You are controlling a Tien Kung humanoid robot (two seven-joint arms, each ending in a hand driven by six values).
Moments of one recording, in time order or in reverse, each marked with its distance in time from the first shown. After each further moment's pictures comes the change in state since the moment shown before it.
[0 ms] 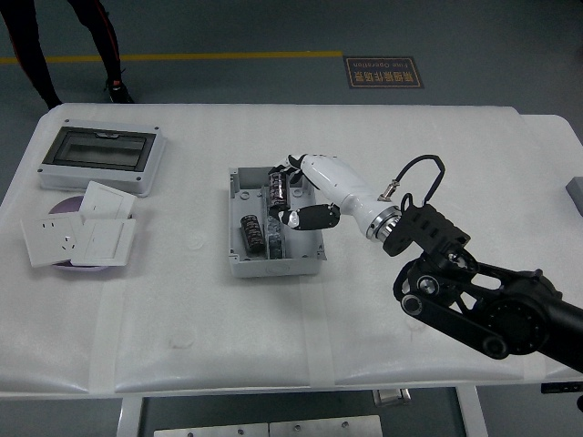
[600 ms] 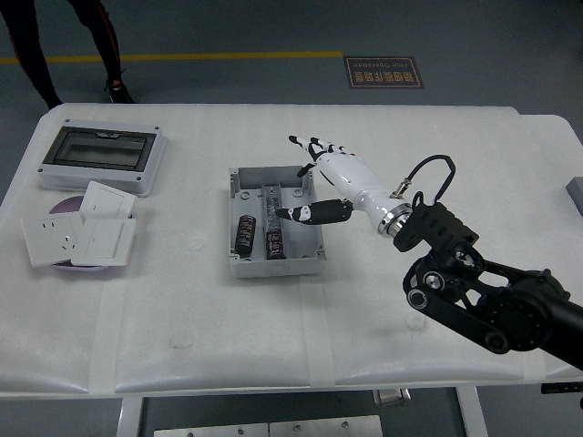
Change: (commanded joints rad) left arm 0.004 -0.001 -0.024 0.000 0.014 -0.005 0.011; right arm -0.021 -0.045 0.084 -0.034 0.021 -0.014 0.013
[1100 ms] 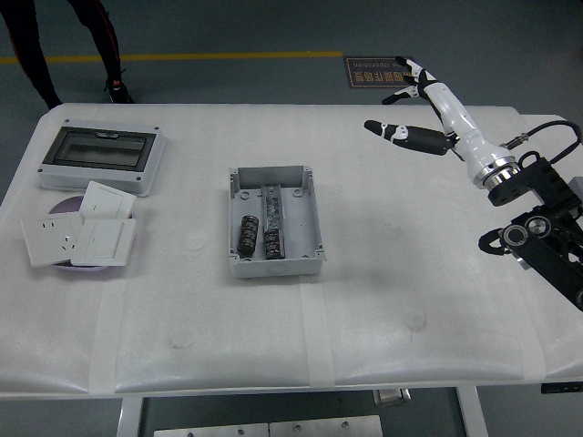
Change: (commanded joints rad) left arm 0.012 -0.001 0.005 0.000 -0.014 -0.003 0.010; right arm -0.136 -0.146 0.418 0.012 0.417 0.103 0.239
